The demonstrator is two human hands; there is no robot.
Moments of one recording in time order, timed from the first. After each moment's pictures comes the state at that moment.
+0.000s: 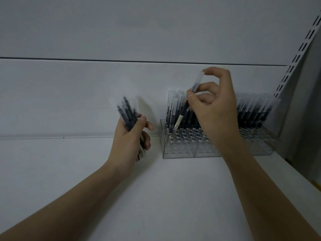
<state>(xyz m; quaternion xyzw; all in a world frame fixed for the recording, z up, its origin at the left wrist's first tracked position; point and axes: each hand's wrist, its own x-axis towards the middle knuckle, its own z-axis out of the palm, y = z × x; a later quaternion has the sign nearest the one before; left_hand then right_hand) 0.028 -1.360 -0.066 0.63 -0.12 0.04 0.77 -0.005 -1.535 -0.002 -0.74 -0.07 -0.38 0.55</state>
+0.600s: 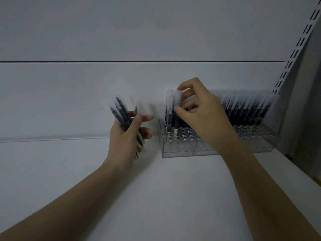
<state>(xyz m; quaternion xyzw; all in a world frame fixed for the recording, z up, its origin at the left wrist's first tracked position) 0.024 -1.361 -0.060 0.62 -0.12 0.07 0.77 -0.001 -1.541 -0.009 -0.86 -0.11 -0.29 0.41</state>
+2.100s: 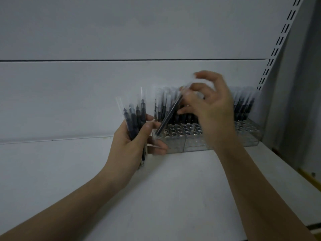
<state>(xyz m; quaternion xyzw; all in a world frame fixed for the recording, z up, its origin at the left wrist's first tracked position) -0.015 -1.378 -0.055 0.58 -0.20 -0.01 0.79 -0.027 -1.550 -0.010 -0.63 -0.11 -0.32 0.70</state>
